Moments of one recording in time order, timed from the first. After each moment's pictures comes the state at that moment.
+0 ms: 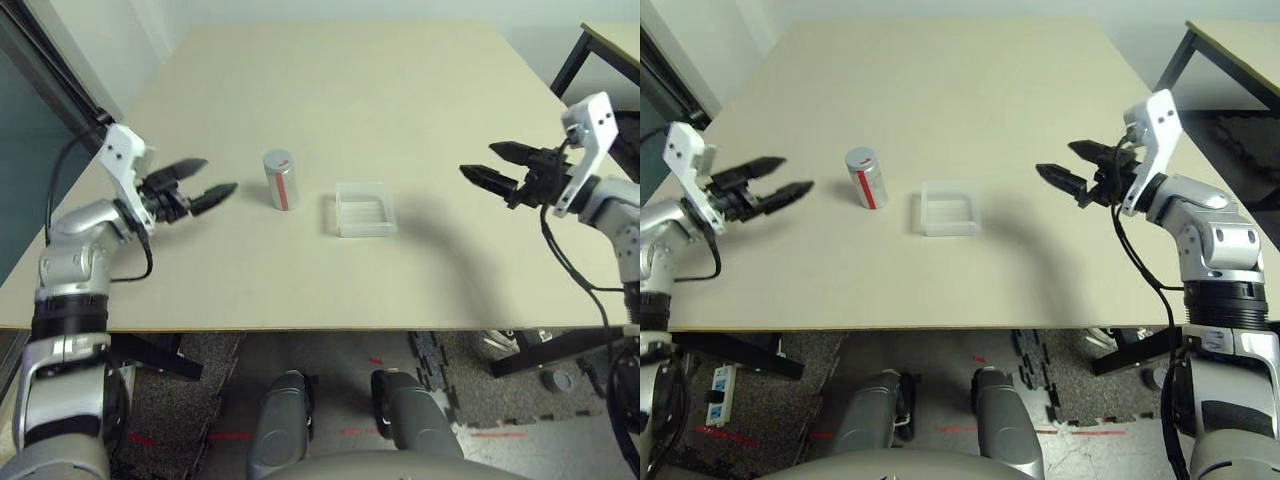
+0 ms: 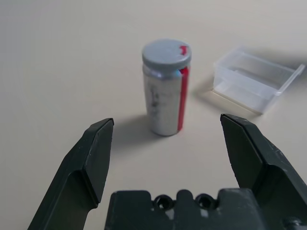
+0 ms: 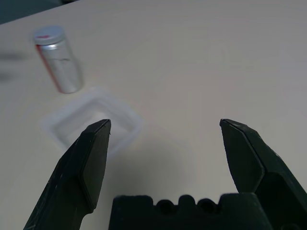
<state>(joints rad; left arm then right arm) -0.42 0.68 0.21 0.23 -0.41 0.34 -0.98 -0.58 -0.68 -0.14 0.18 0.46 0.55 0.90</state>
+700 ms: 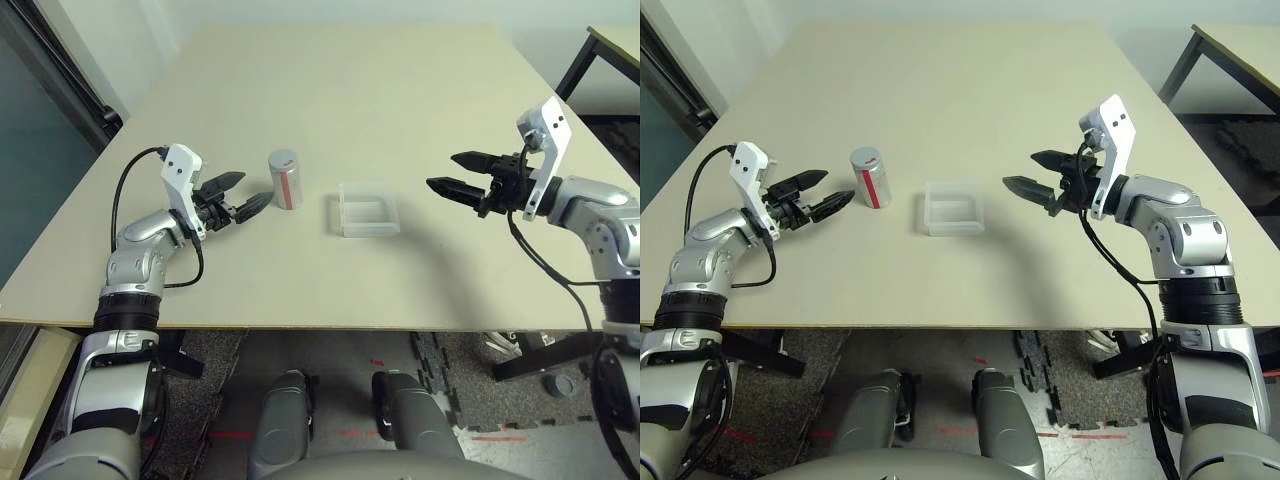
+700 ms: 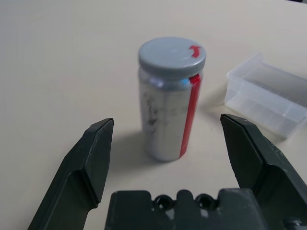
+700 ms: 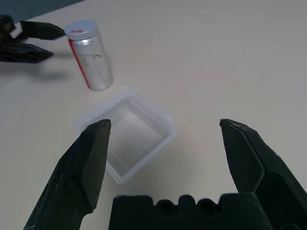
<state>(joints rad) -0.59 0.51 0.12 0.53 -0.31 0.15 -0.91 -0.58 -0.62 -0.09 0.11 0.46 0.60 0.89</state>
